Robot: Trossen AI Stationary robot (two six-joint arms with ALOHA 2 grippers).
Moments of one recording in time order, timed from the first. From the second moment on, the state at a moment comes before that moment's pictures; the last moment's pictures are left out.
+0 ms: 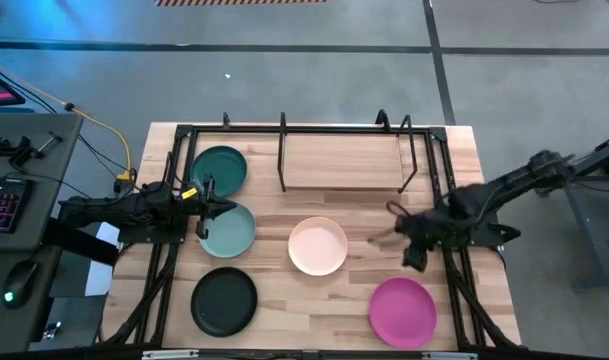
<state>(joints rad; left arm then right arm) 0.02 0.00 0.01 0.01 -0.01 -0.08 0.45 0.99 0.78 -0.91 -0.24 1.04</state>
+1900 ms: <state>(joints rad) 0.02 0.00 0.01 0.01 -0.01 -0.08 0.45 1.02 0.57 -0.40 0.03 1.29</state>
